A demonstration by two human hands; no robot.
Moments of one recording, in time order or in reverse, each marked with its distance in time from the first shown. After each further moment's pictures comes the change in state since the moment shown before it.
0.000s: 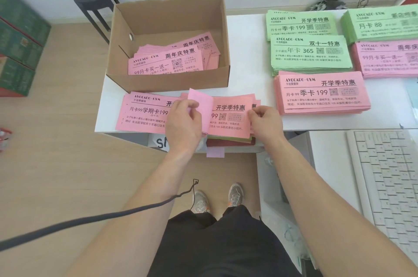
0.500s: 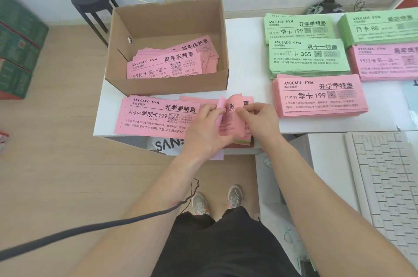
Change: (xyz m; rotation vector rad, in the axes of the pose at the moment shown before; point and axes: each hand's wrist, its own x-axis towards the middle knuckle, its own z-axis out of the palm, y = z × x) left_hand -0.014 0.017 0.016 0.091 -0.426 0.249; right_hand -0.001 -0.017 0.003 0.138 -0.010 -0.058
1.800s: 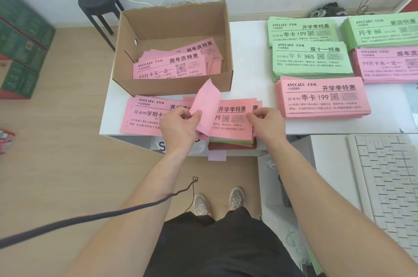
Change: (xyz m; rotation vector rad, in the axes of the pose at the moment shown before) left_hand -0.004 -0.016 -0.035 -0.541 0.367 -0.449; right_hand 0.003 0.010 -0.006 -0.173 0.037 0.024
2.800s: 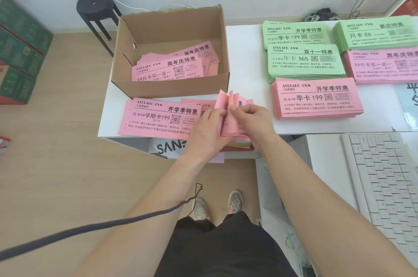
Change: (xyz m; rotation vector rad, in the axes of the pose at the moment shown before) left_hand -0.019 -0.001 0.032 0.551 -0.390 0.486; right_hand -0.010 -0.015 0.016 0.504 -0.153 0.051
